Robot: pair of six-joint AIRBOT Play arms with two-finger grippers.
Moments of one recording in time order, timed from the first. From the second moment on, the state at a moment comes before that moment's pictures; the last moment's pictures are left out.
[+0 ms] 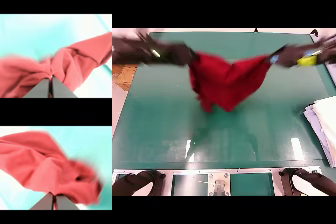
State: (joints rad) left arm -0.29 -1.05 1.56 1.00 -1.06 -1.40; right arm -0.01 -1.06 1.52 -0.73 1.31 1.30
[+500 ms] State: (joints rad) left arm -0.29 -1.02 2.01 1.09 -1.29 -1.46; right arm -0.05 -0.72 1.61 -0.82 1.13 1.30
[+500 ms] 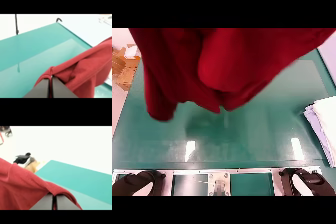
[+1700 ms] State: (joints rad) left arm -0.17 -1.58 1.56 0.98 -1.47 -1.43; right arm -0.15 -0.93 0.62 -0.85 0.73 1.29
